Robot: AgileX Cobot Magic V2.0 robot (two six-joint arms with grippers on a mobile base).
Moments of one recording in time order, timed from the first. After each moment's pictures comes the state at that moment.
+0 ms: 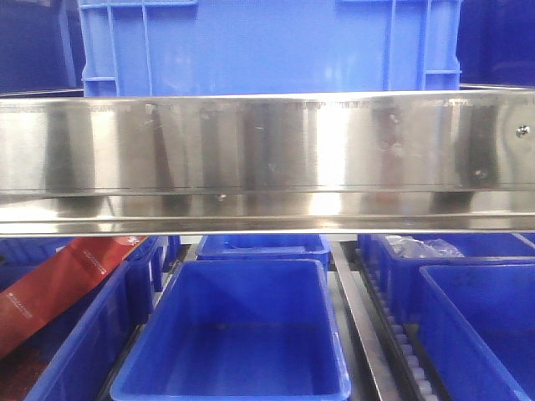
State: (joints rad) left arm -0.58 0.64 -0.58 -0.08 -0.01 0.02; right arm 0.37 0.49 -0.41 0.12 -0.03 -0.12
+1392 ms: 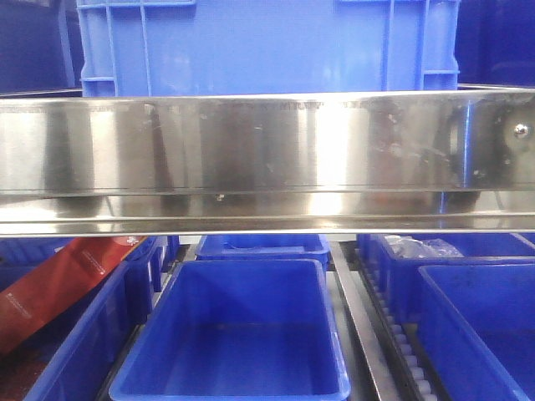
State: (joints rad) left arm -0.58 0.64 -0.58 -0.08 -0.01 0.02; right arm 0.08 0.01 0.00 0.06 0.01 -0.04
